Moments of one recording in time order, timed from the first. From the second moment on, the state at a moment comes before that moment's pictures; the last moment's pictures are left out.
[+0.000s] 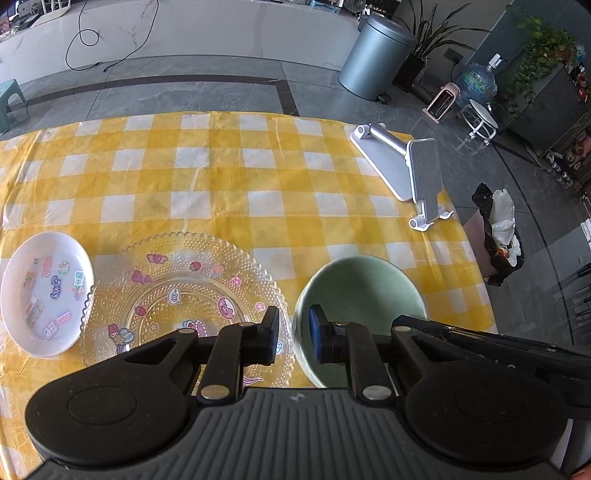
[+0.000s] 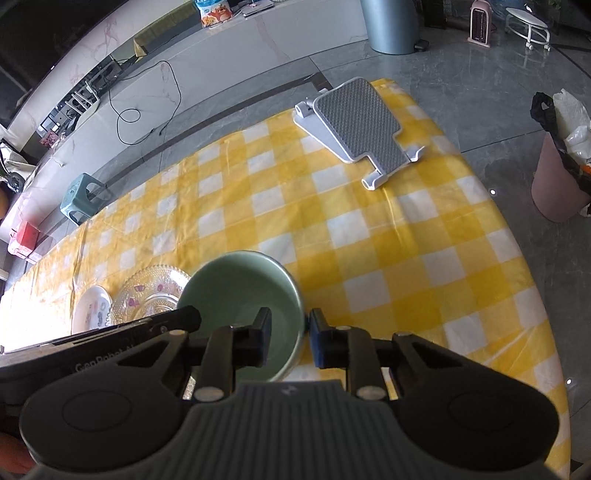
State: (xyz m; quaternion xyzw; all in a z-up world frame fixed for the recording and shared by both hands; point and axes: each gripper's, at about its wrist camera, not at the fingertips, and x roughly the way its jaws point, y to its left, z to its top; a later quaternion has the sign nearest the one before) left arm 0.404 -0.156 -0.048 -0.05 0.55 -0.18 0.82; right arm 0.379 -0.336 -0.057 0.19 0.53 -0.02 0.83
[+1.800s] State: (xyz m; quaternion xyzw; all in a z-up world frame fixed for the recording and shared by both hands) left arm 0.163 0.069 0.069 -0.07 0.57 -0.07 0.82; right arm 0.160 -0.099 0.045 0.13 0.56 0.12 0.81
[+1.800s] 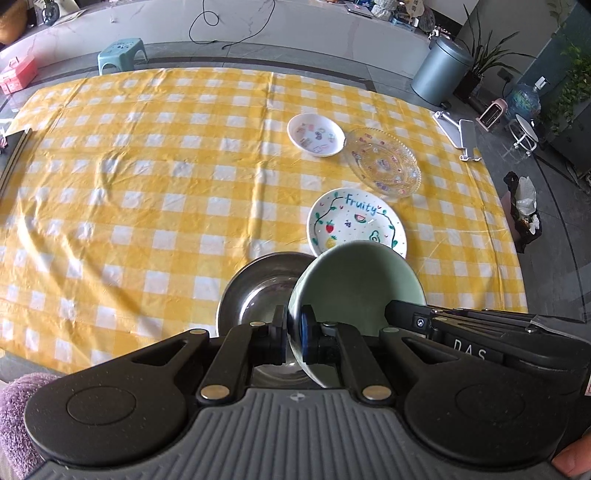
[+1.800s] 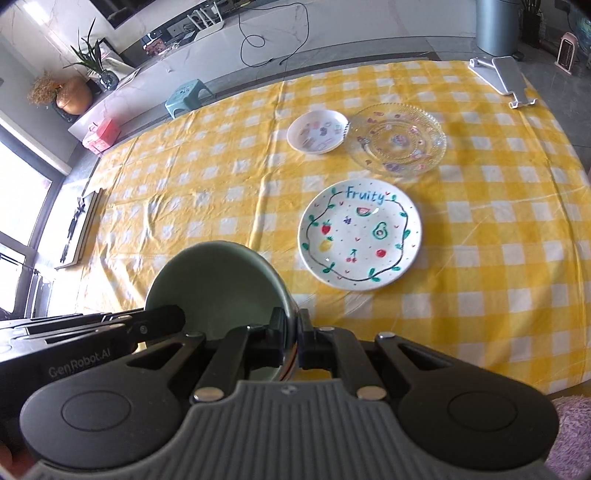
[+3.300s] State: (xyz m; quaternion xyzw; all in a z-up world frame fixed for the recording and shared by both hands) left arm 0.175 0.089 0.044 -0.01 0.59 -0.09 0.80; right arm 0.173 -0.049 0.028 0.02 0.56 0.15 0.81
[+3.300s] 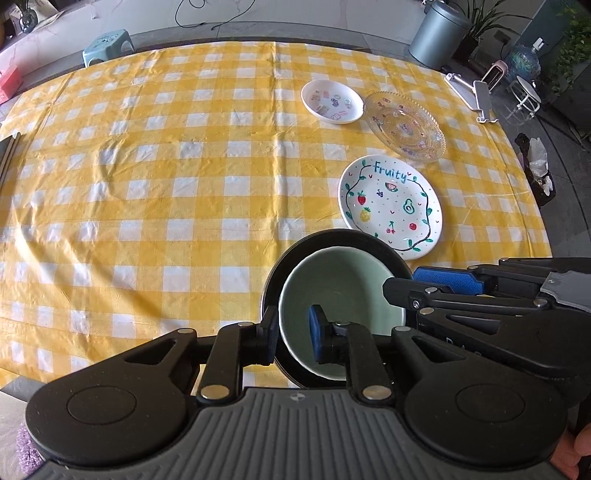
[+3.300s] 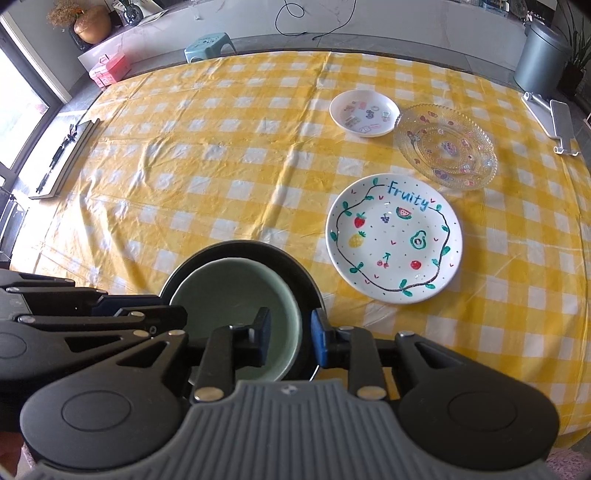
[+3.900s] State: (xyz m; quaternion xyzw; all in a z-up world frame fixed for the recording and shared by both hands) left arm 0.179 0.065 0.065 -0.03 0.49 -0.19 0.85; right arm 0.151 -0.158 0.038 0.16 0.47 0.12 0.86
